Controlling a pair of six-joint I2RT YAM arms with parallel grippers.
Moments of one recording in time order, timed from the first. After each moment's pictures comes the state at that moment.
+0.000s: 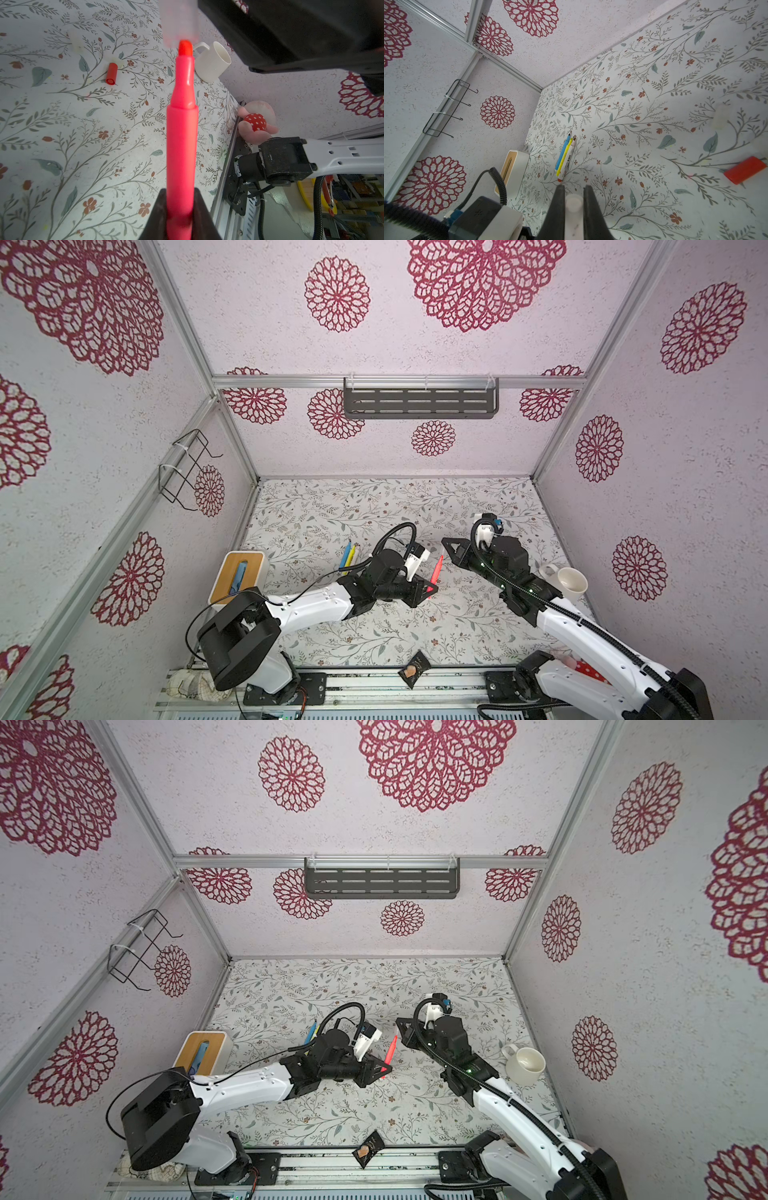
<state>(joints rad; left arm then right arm) -0.92 1.51 0.78 0.22 0.37 -0.50 0.55 0.97 0.64 0.02 -0.14 0.81</state>
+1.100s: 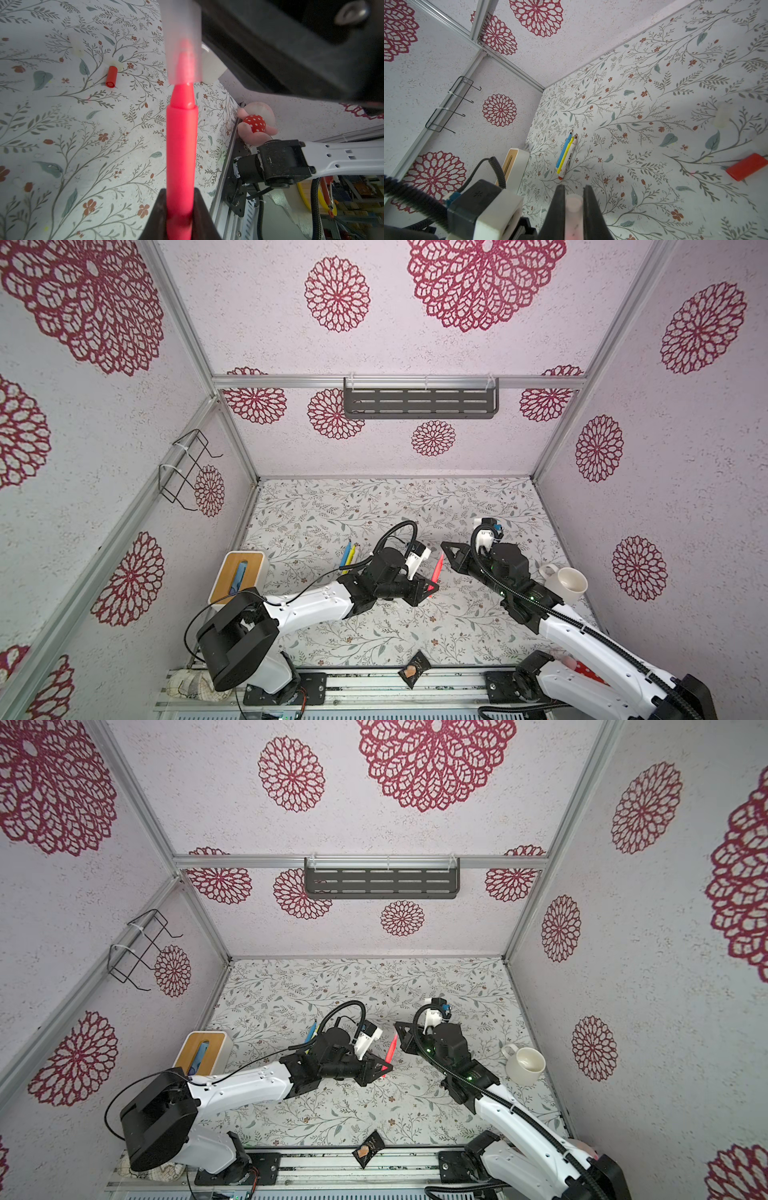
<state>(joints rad) -0.92 1.50 0.81 0.20 0.36 -0.50 0.60 0.92 0.59 0.05 -0.09 0.80</state>
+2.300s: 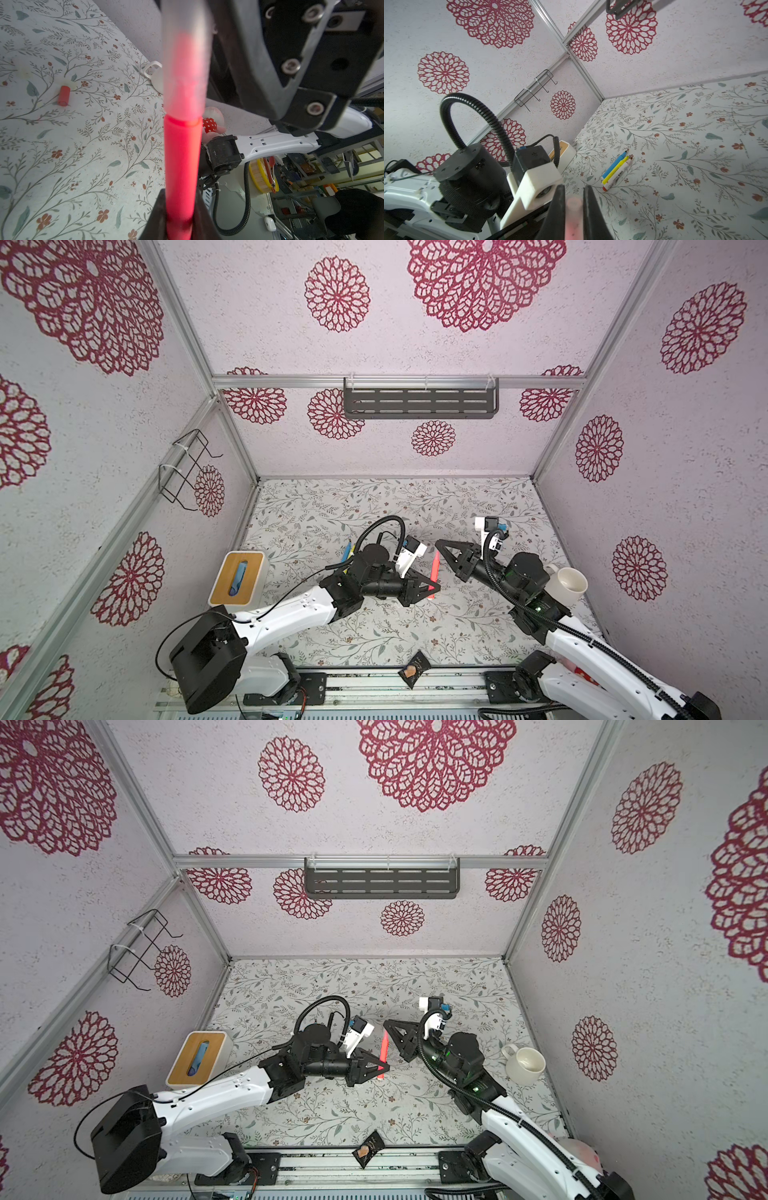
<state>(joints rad) -0.88 1.33 0.77 0.25 0.55 -0.56 0.61 0.83 0.54 0.35 -0.38 0.70</state>
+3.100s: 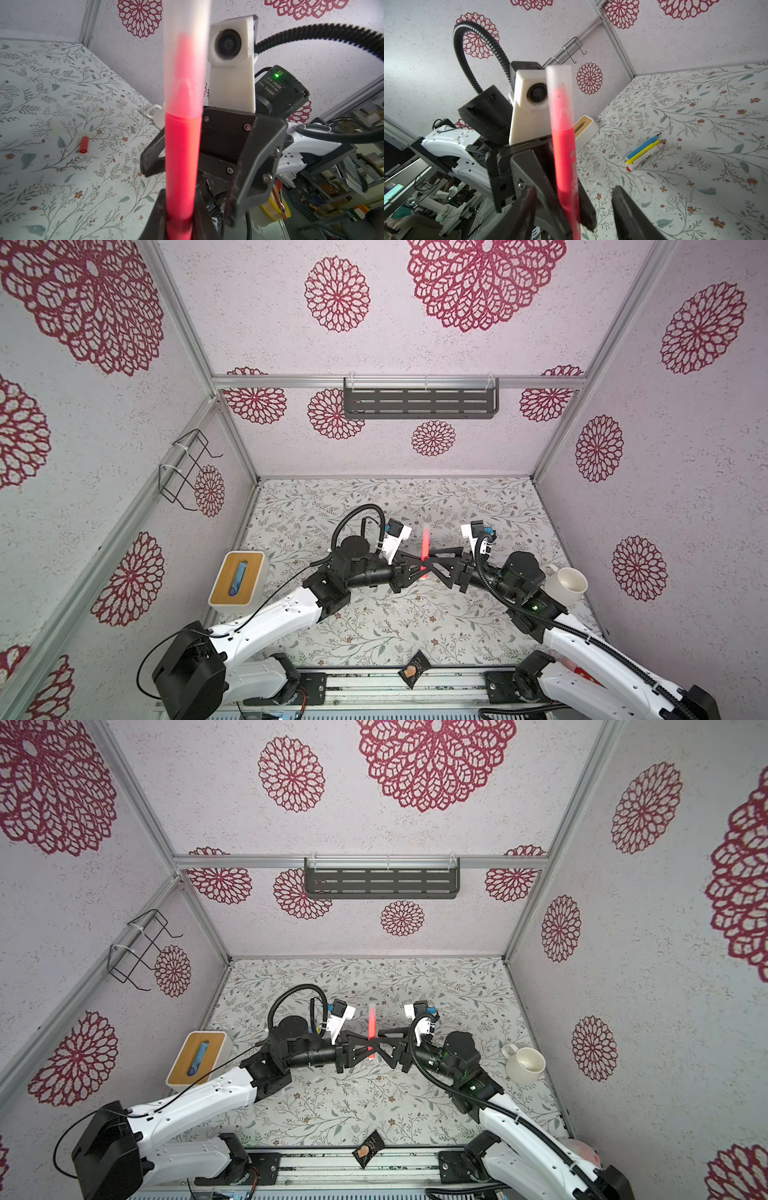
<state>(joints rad) -0.81 1.23 0.78 0.31 0.52 -0.53 0.62 0.84 0.54 0.34 -0.57 0.67</state>
